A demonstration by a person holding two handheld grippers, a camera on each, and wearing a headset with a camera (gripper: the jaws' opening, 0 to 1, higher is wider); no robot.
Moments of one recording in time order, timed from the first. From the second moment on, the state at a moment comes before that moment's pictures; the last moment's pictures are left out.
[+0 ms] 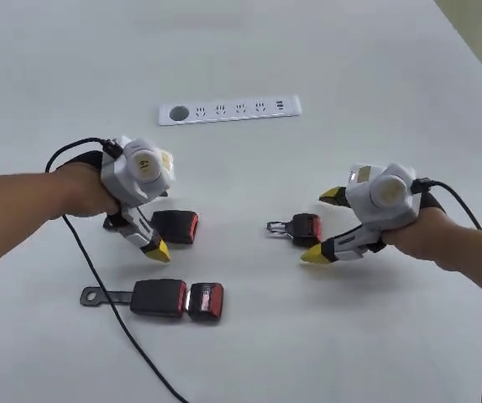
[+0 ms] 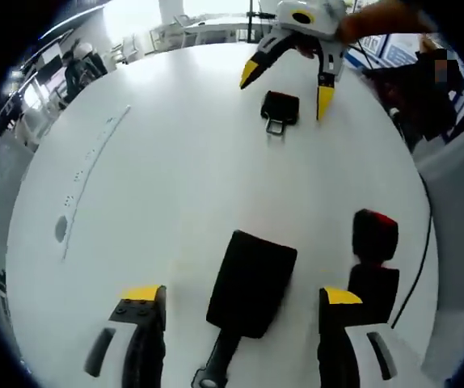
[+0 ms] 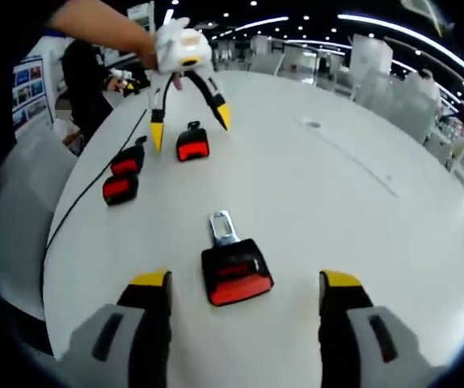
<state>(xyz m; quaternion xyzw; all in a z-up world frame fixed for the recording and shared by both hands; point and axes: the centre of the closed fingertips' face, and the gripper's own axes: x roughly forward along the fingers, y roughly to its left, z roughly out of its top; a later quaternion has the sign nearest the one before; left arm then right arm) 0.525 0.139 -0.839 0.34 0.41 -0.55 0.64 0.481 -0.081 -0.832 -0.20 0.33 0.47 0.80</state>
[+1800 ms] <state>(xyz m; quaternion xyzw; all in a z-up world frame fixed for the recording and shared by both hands) 0.343 0.262 -0.723 0.08 0.26 -0.32 0.91 0.332 -0.054 -0.751 -0.08 0.19 0.29 0.93</state>
